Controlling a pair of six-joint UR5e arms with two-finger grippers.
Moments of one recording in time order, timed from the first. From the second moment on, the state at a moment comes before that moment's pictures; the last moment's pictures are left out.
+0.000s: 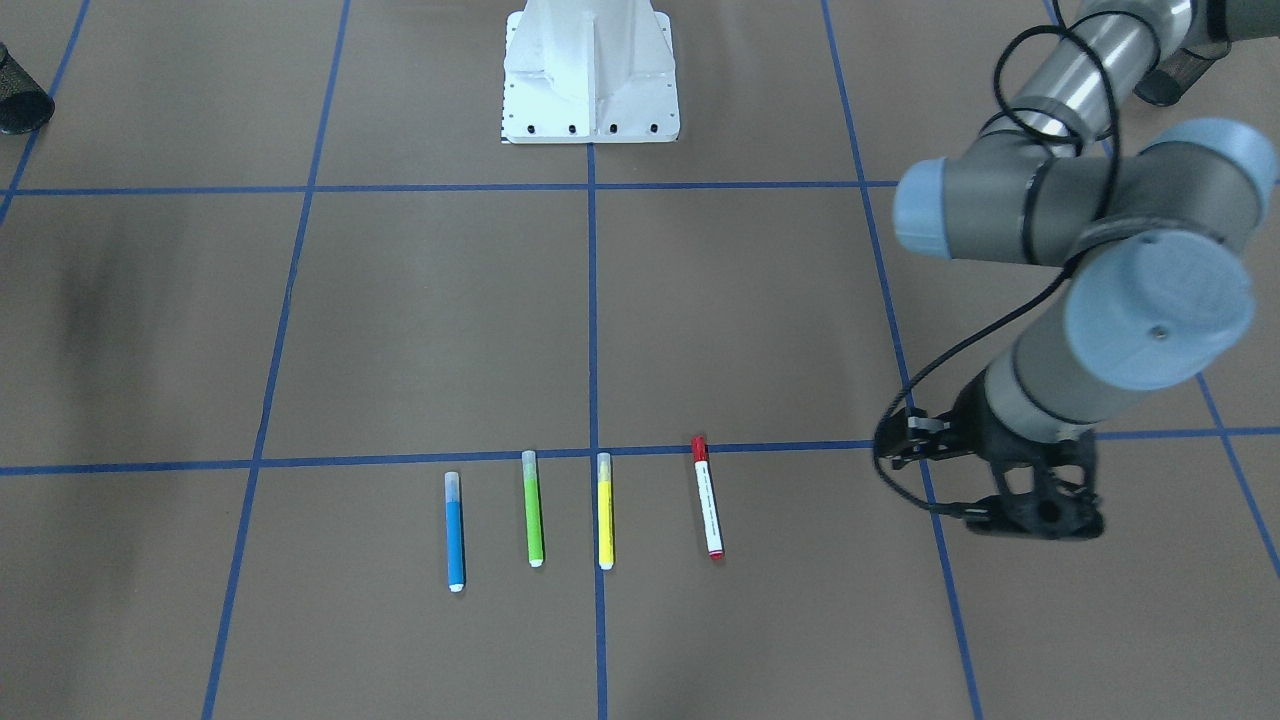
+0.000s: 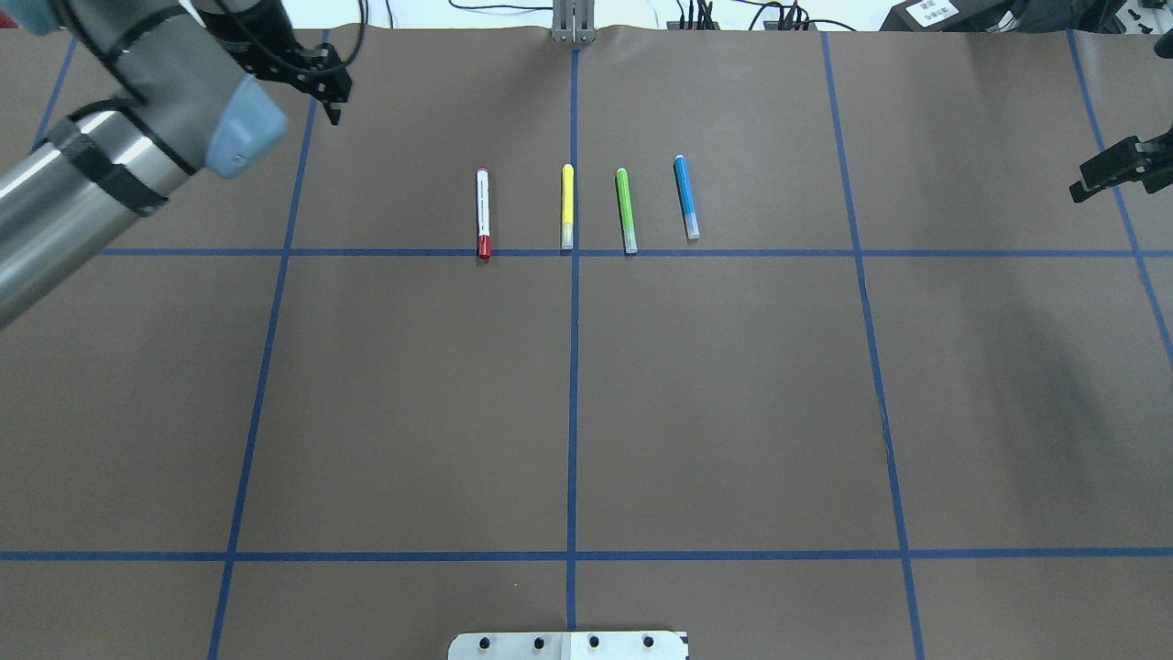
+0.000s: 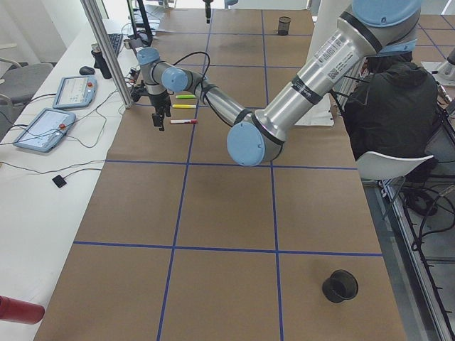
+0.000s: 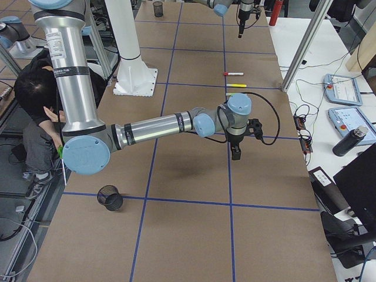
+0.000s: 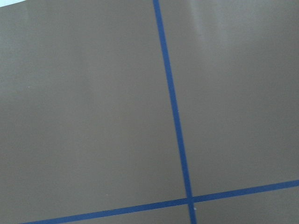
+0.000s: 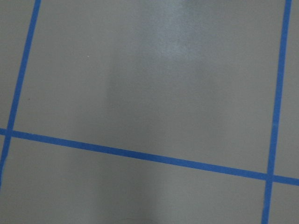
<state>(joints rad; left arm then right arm) -1.01 -2.41 -1.29 -1.47 -2.19 -0.62 1.28 -1.37 1.63 -1.45 2.30 0.34</state>
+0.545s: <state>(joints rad) -0.85 -2.54 -1.09 -1.67 -2.16 -0.90 1.18 -1.16 1.56 -1.63 2.29 0.39</state>
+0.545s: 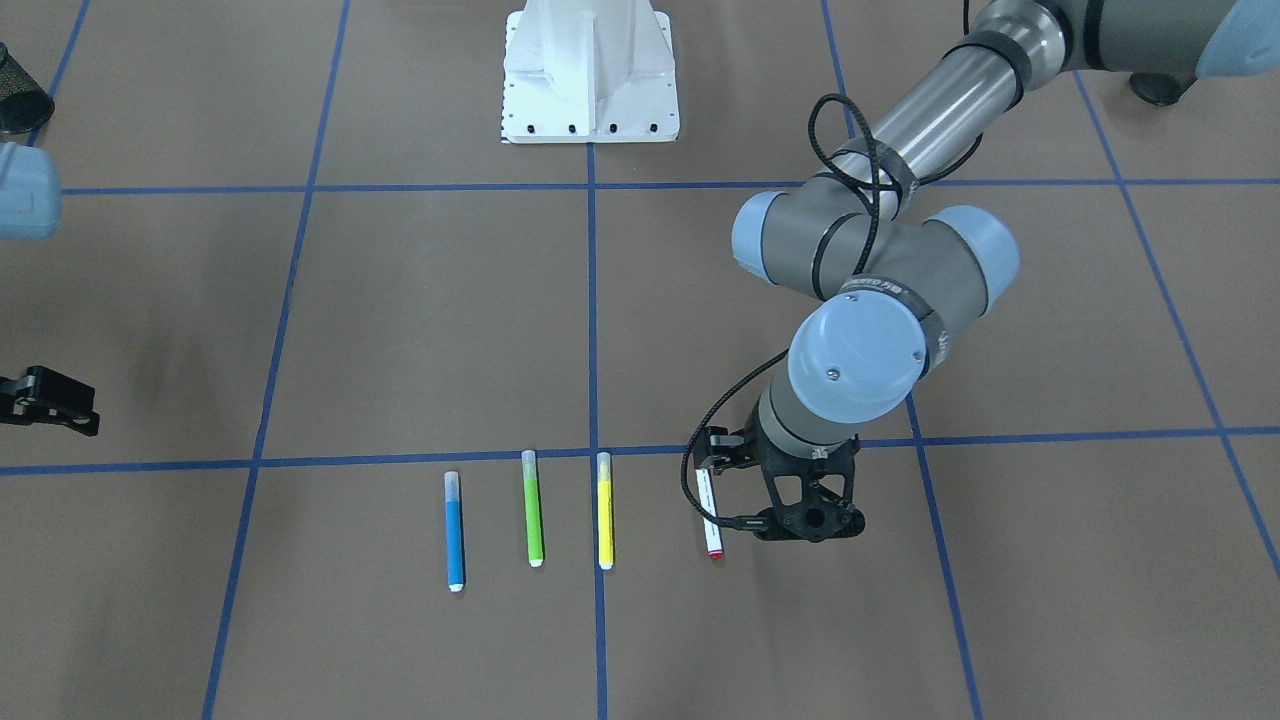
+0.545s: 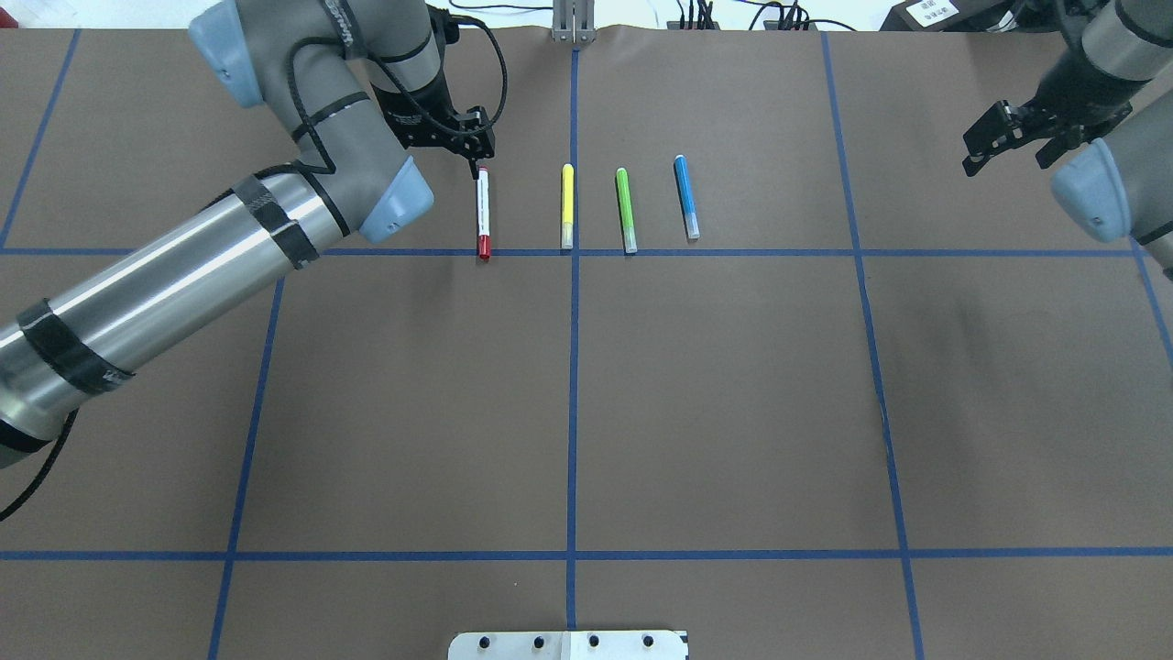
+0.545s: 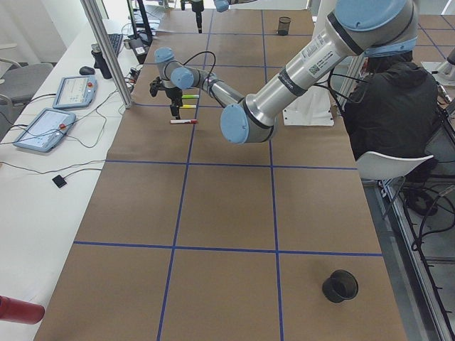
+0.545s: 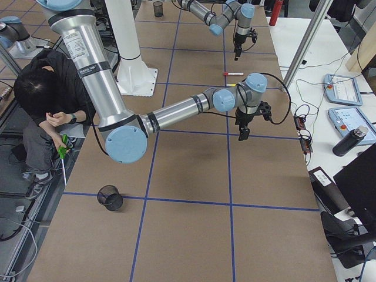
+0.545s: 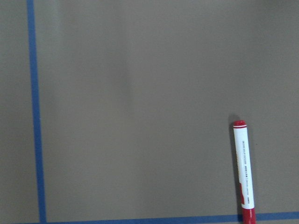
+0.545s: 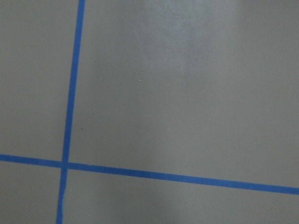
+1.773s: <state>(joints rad) -0.75 -2.57 -0.97 -1.83 -2.05 -0.99 1.10 -1.10 1.49 -1.49 2.28 0.55</state>
